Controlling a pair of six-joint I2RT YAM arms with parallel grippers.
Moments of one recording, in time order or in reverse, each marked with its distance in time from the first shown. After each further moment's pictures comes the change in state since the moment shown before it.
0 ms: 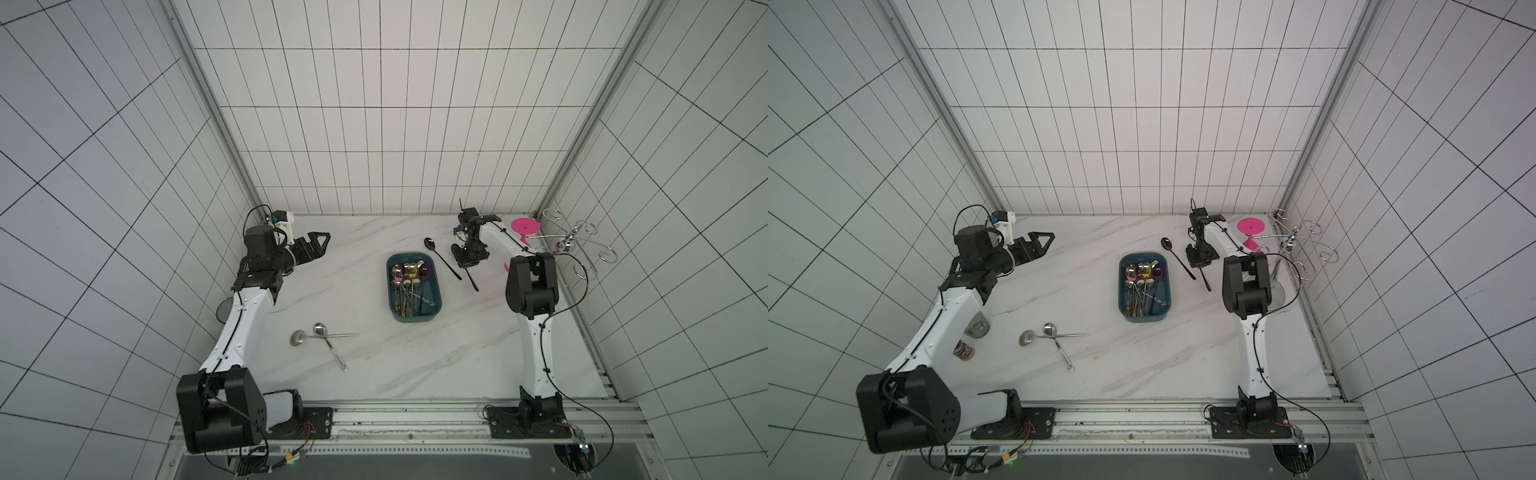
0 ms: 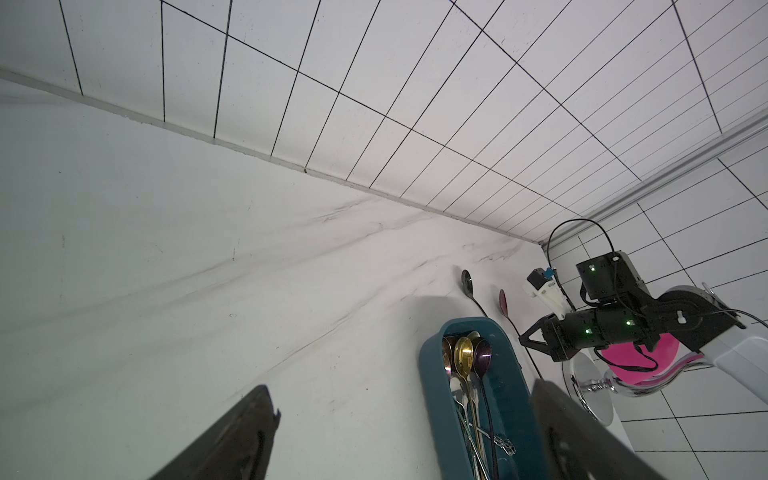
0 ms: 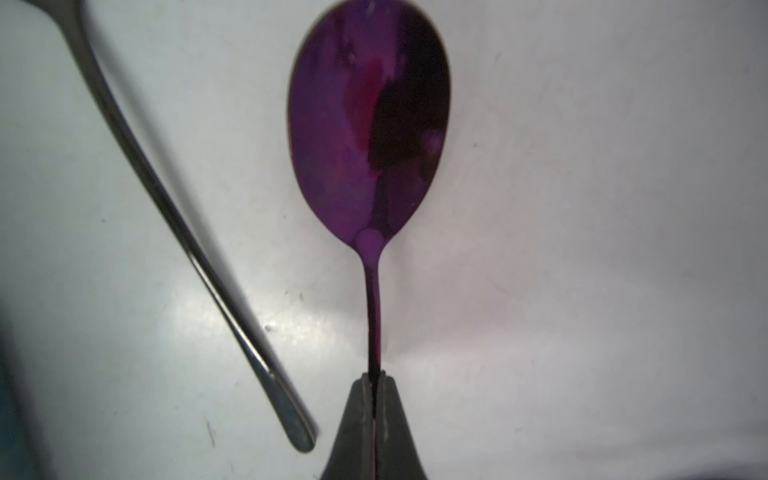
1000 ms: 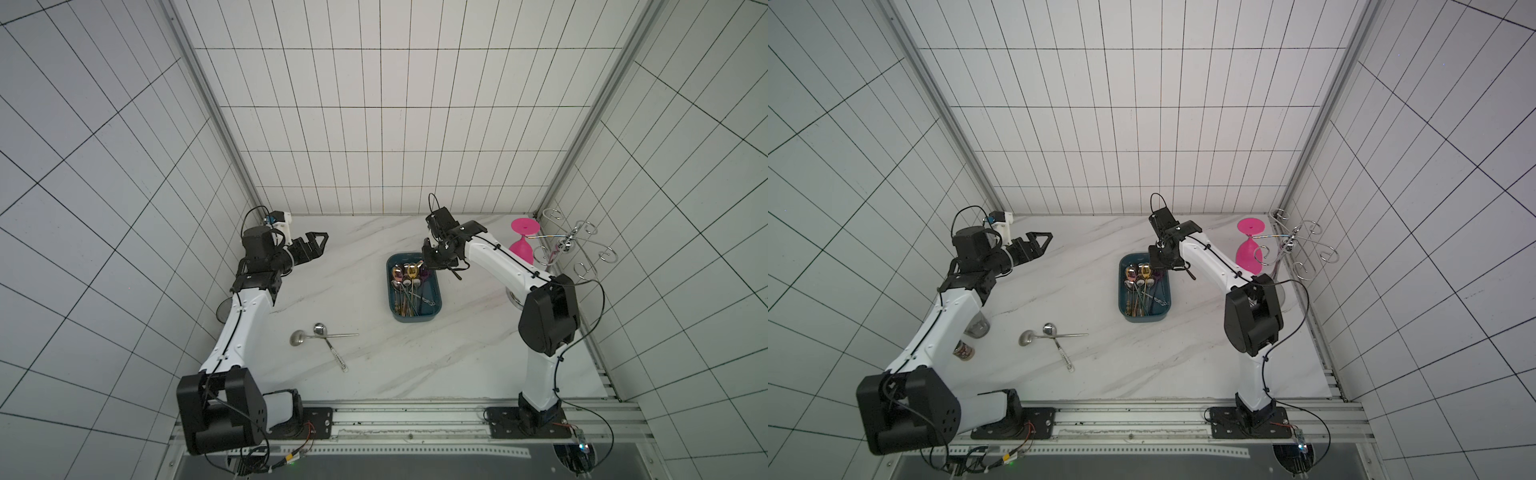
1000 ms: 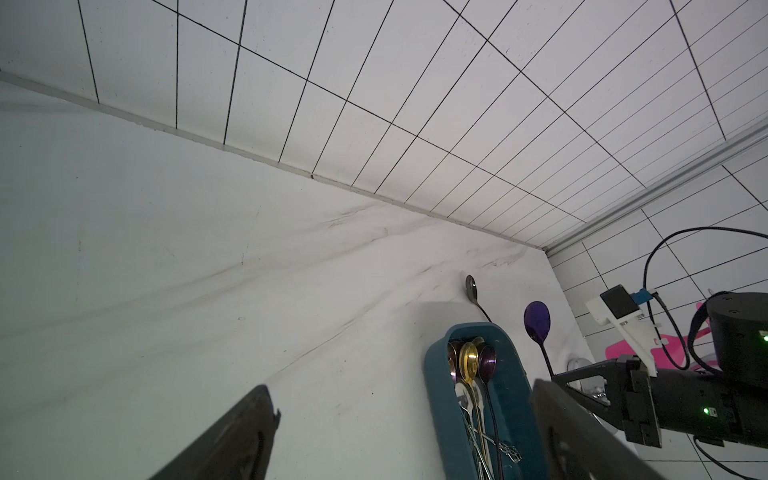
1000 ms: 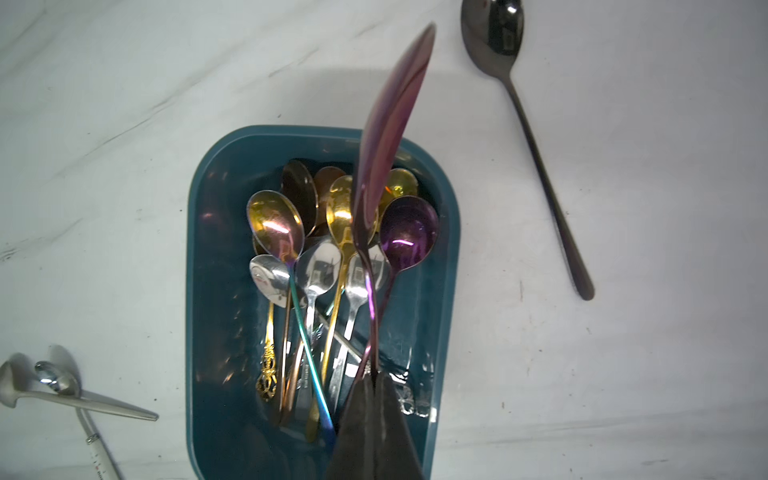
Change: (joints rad) left arm 0.015 -0.005 -0.013 0.016 -0.003 0.000; right arm 0.315 -0.365 -0.230 0.143 -0.073 0.452
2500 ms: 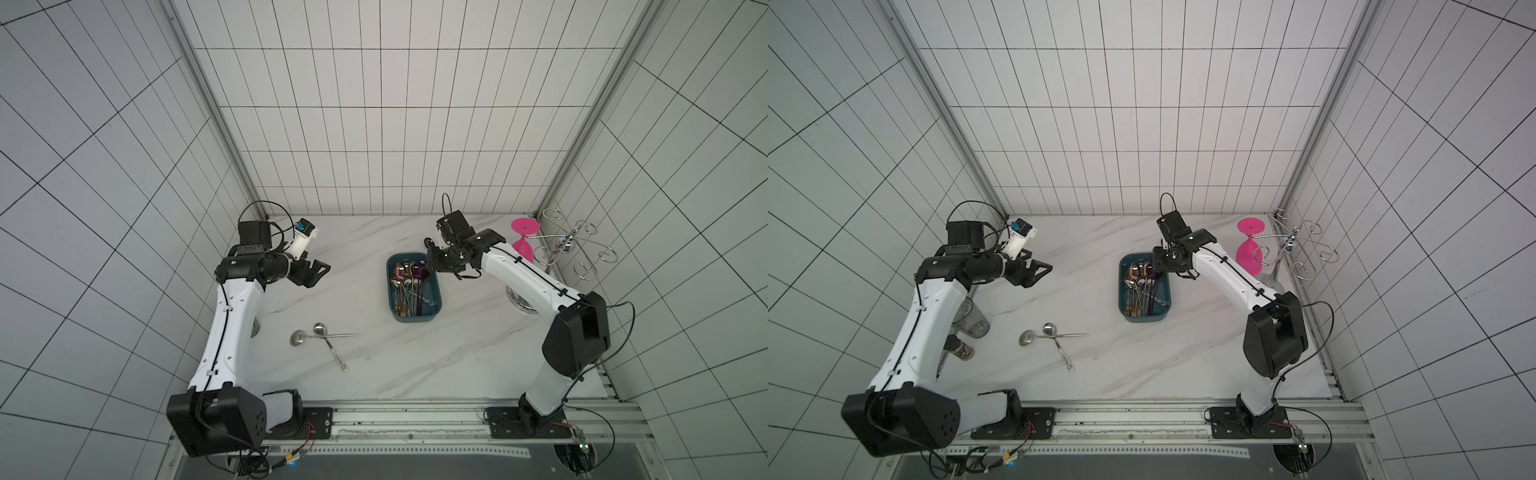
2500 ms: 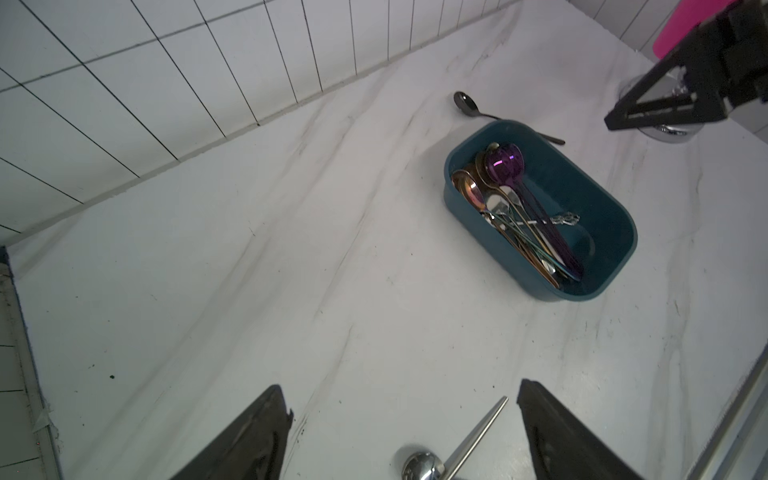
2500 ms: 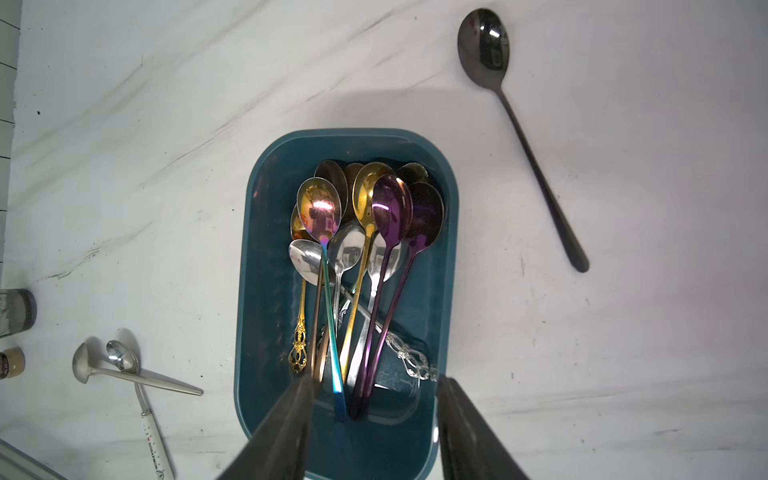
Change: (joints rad) left arm -0.019 -0.003 0.290 -0.815 0.025 0.980; right arm -0.020 -0.212 -0.184 0.095 -0.015 0.010
